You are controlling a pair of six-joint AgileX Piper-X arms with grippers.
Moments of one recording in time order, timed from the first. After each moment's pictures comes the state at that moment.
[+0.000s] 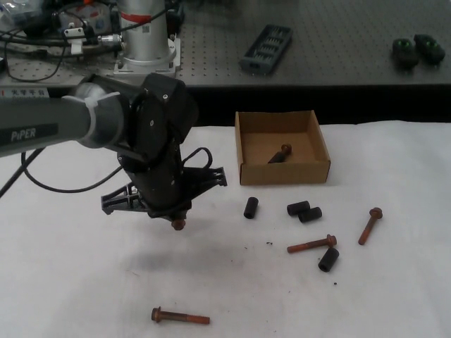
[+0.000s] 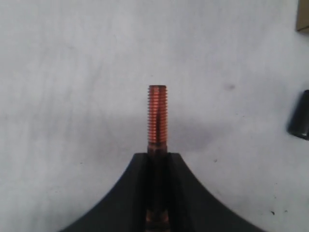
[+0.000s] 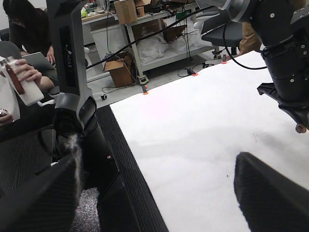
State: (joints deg) left arm -27.3 110.6 -78.2 42.7 -0.7 -37.7; right arm 58.3 3.5 -24.7 35.5 -18.6 11.0
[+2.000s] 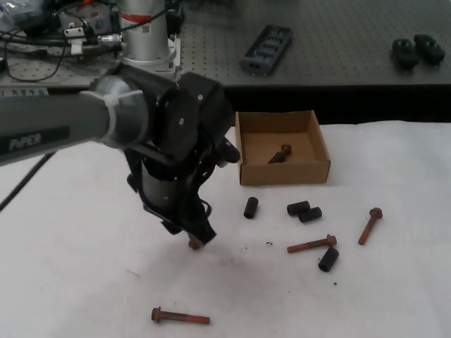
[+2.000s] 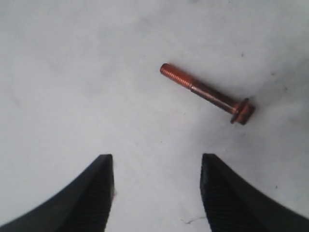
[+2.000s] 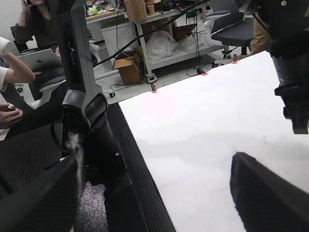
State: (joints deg) left arm -34.4 106.1 -78.2 50.9 -19.5 15.9; right arm 58.3 3.5 -24.7 35.5 -20.7 10.7
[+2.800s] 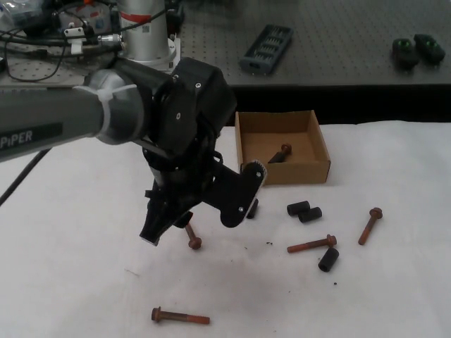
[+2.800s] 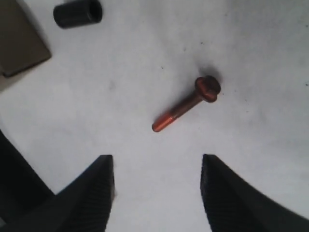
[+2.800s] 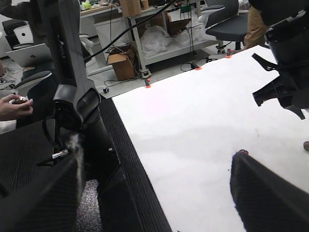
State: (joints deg) left arm -34.4 105.3 -78.2 45.5 -10.1 87.6; right arm 58.3 3.5 -24.7 37.0 -18.8 10.1
